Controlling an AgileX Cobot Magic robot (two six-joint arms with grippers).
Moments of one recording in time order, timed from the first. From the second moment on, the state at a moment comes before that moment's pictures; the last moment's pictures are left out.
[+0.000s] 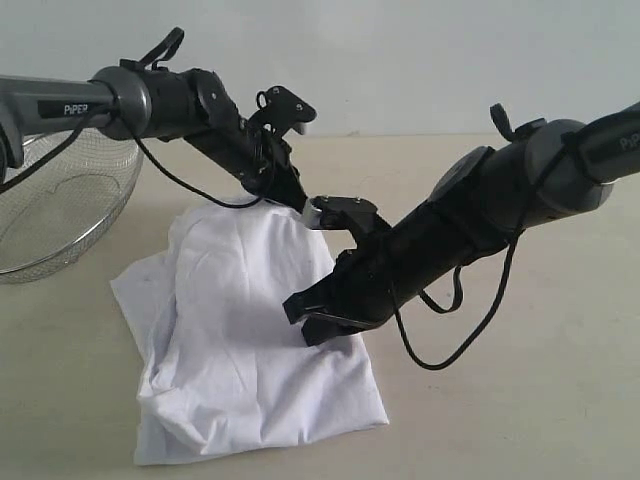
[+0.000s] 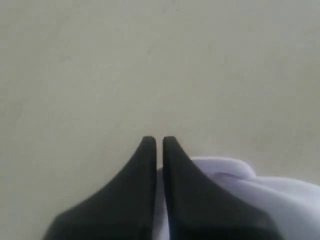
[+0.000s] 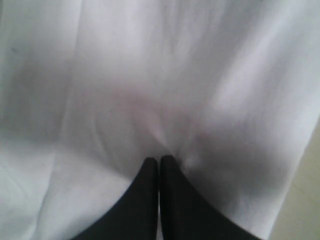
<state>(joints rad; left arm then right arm) -0.37 2.42 -1.89 -0.42 0.57 0.81 0.36 2.03 -1.11 1.10 0.60 -0.97</state>
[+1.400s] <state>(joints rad) -0.41 1.89 -1.30 -0.37 1.21 0.52 0.36 1.94 -1.11 1.09 0.65 -0.92</state>
